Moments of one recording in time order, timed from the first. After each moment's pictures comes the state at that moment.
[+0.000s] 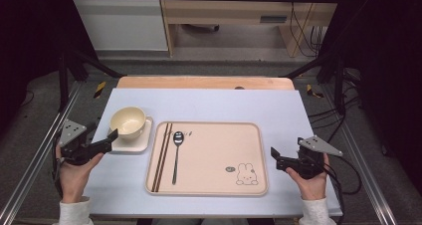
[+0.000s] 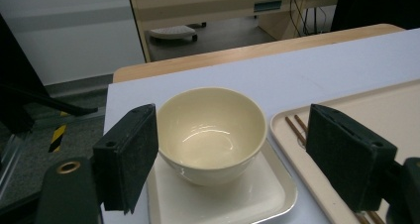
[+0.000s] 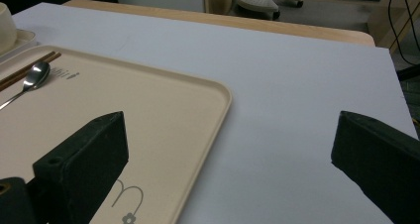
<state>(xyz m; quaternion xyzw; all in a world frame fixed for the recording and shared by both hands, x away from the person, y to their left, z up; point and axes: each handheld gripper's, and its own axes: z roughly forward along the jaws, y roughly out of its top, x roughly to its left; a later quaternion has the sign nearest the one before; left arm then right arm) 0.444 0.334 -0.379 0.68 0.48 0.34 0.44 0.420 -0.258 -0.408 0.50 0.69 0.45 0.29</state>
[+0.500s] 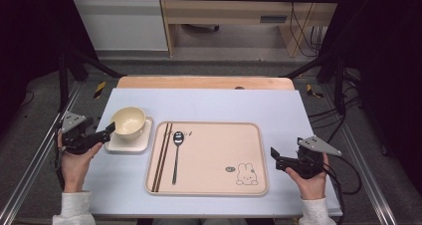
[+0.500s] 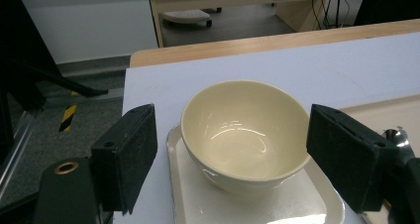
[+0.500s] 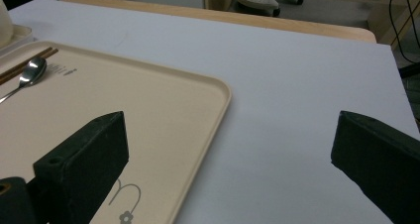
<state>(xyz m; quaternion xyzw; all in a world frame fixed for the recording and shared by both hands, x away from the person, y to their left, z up) 0.478 0.348 -0.391 0.67 0.51 0.33 0.42 0.421 -0.258 -0.411 0.50 0.69 0.44 0.28</state>
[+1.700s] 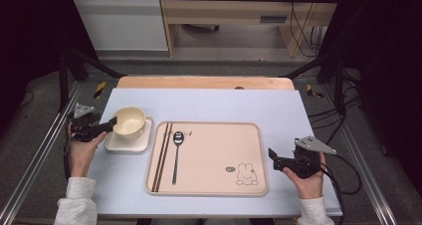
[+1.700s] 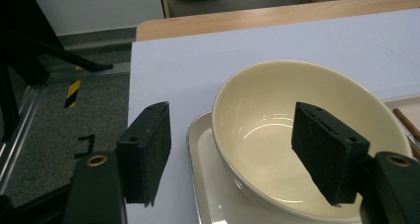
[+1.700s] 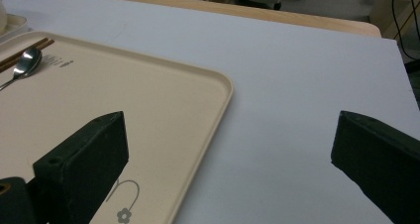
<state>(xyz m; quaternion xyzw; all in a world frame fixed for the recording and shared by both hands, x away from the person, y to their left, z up) 0.529 0.360 -0.416 0.69 0.54 0.31 0.38 0.425 -0.254 -0.416 0.50 0.70 0.43 0.28</state>
